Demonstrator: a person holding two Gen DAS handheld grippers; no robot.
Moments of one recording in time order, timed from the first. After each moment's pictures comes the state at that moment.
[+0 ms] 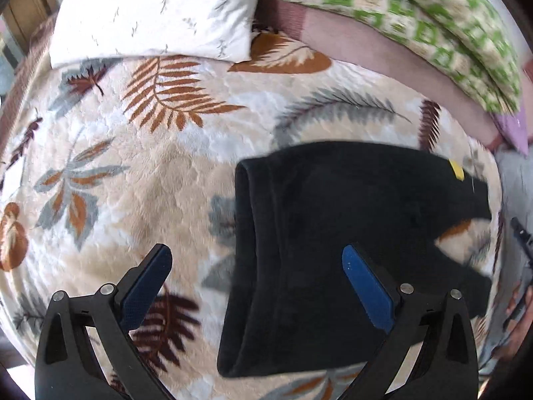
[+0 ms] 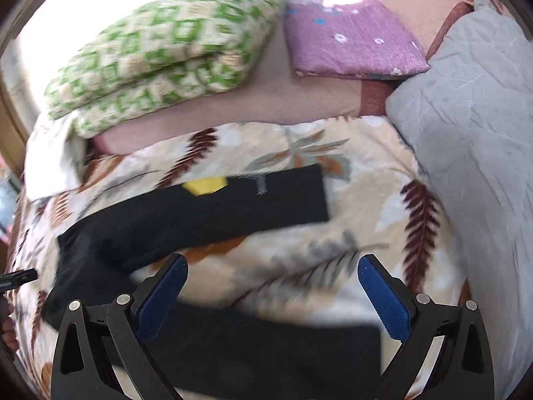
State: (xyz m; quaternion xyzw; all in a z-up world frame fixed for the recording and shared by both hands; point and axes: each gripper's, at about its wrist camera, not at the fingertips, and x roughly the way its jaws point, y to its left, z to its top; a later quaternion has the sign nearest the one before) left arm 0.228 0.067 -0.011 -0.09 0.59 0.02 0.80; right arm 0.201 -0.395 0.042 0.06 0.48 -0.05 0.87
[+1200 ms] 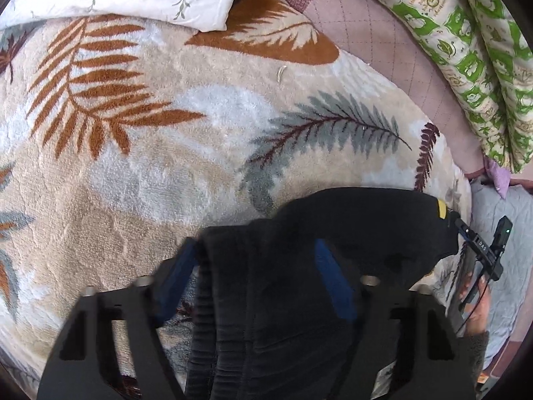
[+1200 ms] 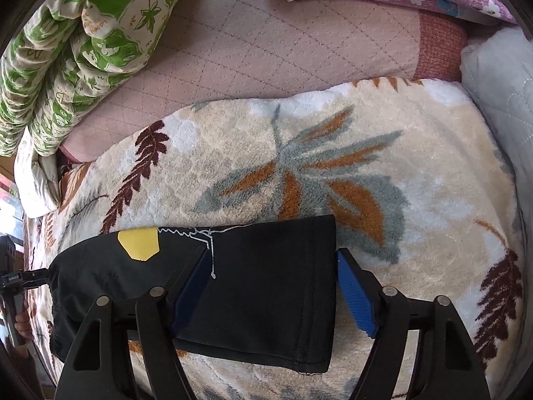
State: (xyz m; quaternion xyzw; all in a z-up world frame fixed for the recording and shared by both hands) left arm 0.319 0.074 -0.065 -0.19 0.66 -0.06 0.72; right arm 0.345 -0.457 -0.062 0.11 0.58 0.02 0.81
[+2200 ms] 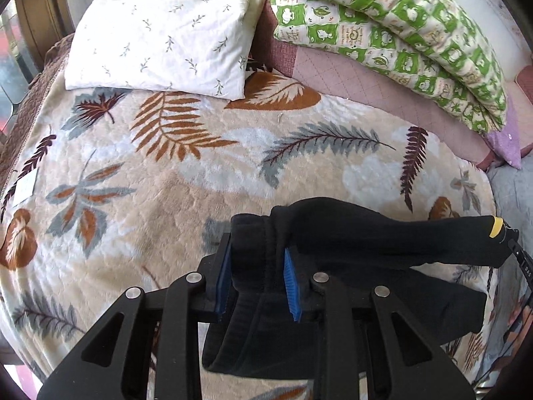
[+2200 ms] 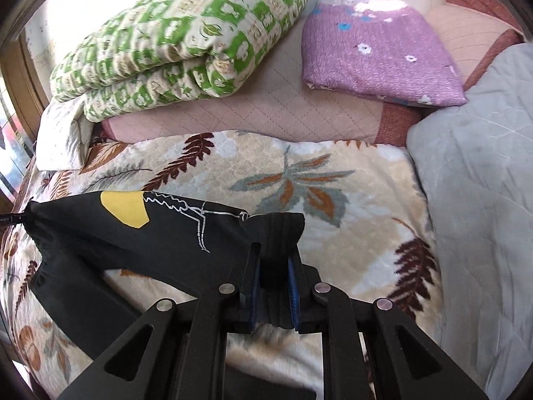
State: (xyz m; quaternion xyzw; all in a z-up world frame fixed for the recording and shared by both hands) left arm 0.207 0.052 0.031 -0.09 0.54 0.03 0.83; right arm 0.223 -0.444 0.038 0.00 0.47 0.03 0.88
